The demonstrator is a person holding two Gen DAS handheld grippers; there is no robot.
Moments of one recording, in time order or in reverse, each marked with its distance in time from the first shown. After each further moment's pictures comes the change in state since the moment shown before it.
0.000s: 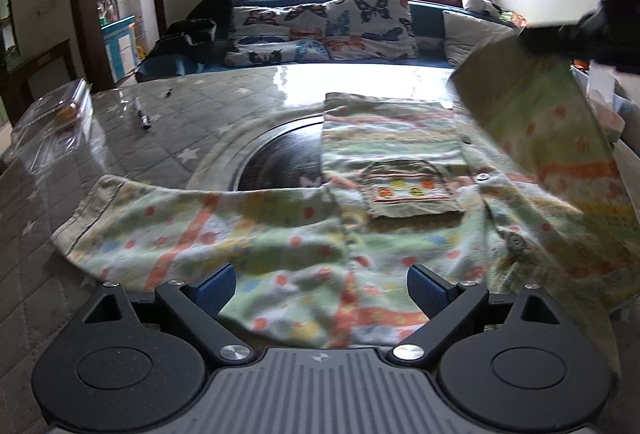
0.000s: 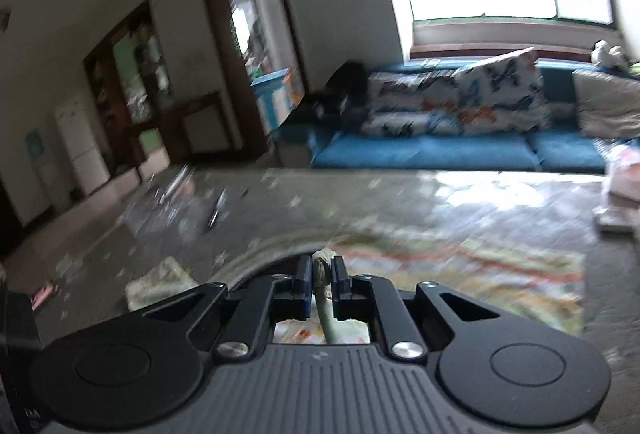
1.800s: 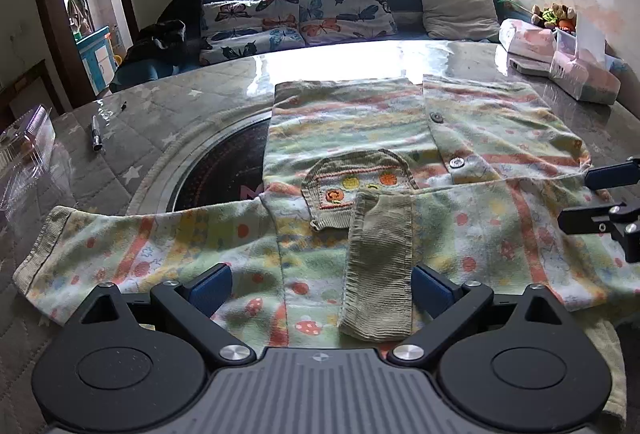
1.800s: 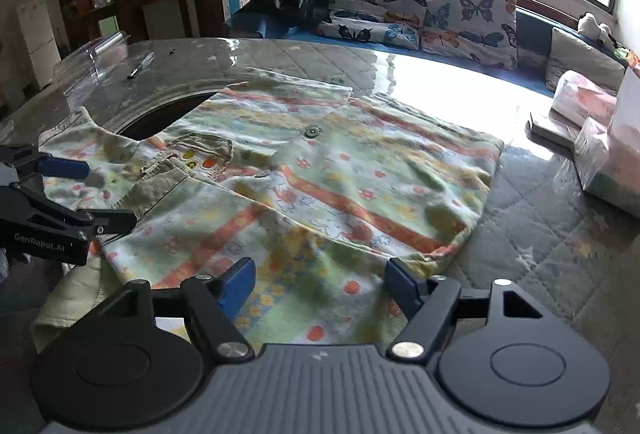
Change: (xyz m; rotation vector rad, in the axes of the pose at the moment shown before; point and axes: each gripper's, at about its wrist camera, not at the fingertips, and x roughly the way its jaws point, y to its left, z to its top) left arm 0.033 -0.048 0.015 0.106 0.041 -0.010; right arm -0.007 -0.081 -0.073 -0.127 0.293 -0.179
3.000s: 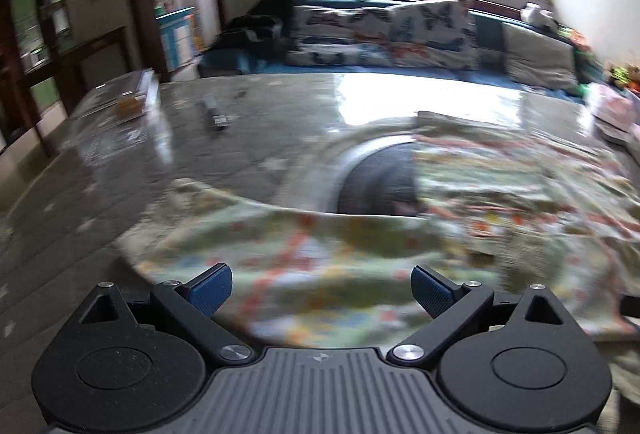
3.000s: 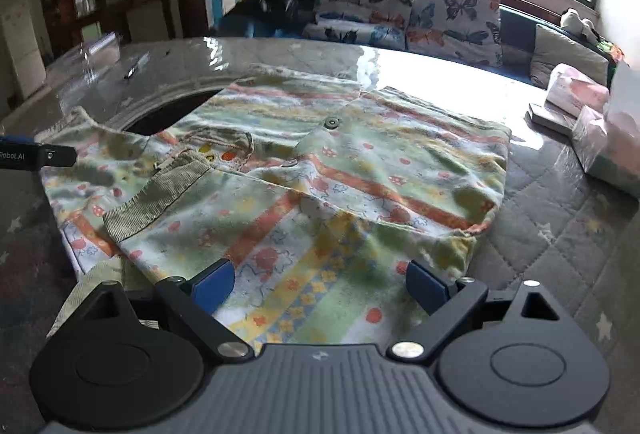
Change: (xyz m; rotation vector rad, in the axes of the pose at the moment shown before) left arm -0.026 0.104 -0.011 -0.219 -0.035 0.197; right arm 0.002 0.031 -0.016 0.058 -0.041 -0.039
